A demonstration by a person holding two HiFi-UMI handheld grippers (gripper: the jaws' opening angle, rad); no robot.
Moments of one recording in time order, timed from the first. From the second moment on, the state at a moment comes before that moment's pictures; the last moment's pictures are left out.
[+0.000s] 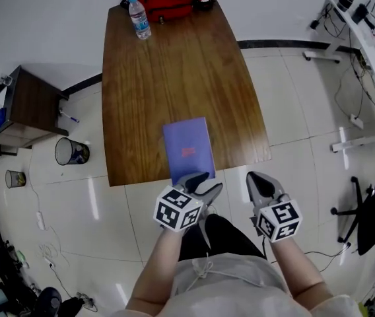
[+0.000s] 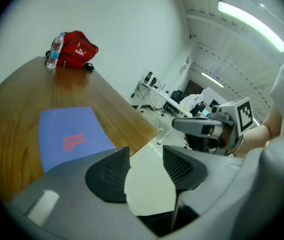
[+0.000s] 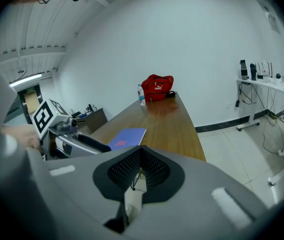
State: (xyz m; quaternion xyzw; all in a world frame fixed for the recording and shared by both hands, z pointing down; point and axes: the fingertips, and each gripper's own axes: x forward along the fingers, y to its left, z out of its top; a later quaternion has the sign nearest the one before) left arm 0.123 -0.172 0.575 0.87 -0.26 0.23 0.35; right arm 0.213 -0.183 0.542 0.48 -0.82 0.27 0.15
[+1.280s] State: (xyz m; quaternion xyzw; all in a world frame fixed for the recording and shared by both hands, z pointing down) left arm -0.092 0.086 0.364 0.86 -0.51 0.01 0.07; right arm 0.100 0.064 0.415 0.46 -0.87 0.13 0.10
